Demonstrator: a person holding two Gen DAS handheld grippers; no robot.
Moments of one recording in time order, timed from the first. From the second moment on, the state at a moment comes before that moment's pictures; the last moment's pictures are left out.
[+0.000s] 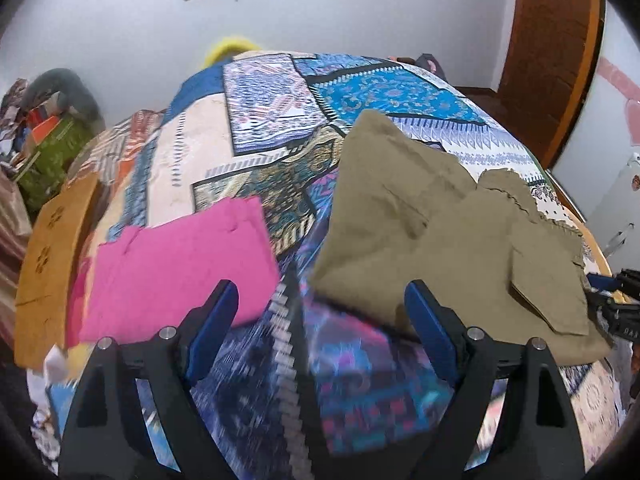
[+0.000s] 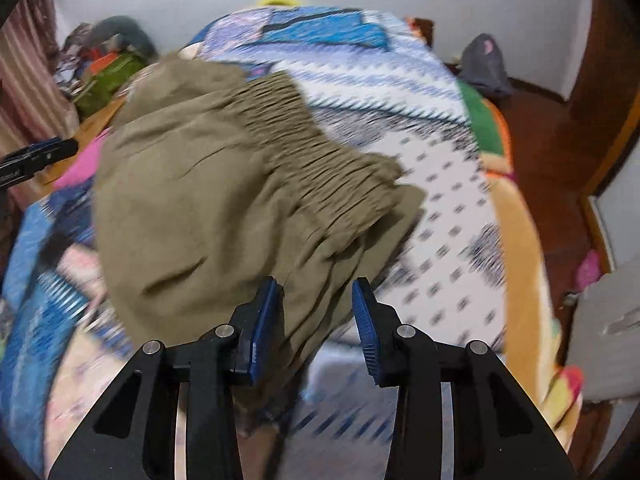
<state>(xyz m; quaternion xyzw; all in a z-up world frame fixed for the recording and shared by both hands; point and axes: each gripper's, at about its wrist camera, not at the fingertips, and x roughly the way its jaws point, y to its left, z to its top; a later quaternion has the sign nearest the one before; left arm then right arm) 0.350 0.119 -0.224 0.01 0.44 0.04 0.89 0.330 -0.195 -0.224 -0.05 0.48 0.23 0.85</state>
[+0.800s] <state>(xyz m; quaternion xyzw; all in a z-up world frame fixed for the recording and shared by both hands) 0.355 0.137 -0.236 -0.03 0.47 -0.01 0.88 0.356 -0.179 -0.229 -0.03 0.47 0.25 0.84</state>
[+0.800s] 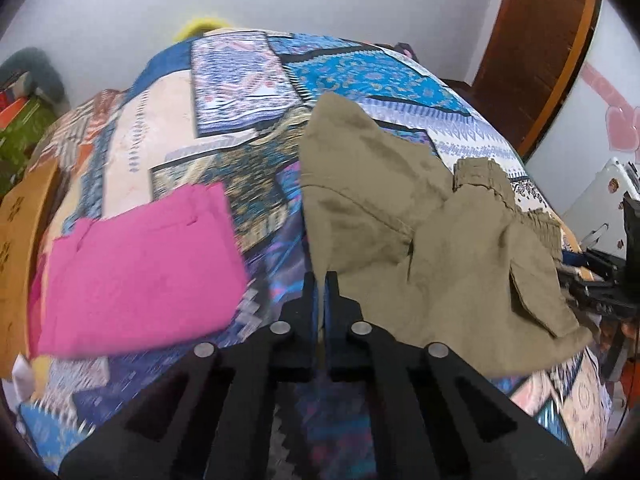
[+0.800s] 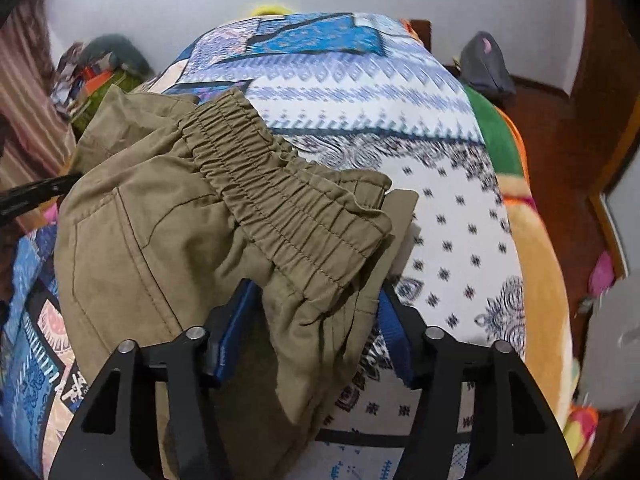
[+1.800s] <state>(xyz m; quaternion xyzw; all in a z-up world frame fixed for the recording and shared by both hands) 0.349 0.193 -0.268 -0.08 0.50 0.01 0.86 0.379 -0.136 -0.222 -0.04 0.48 0.28 0.83</state>
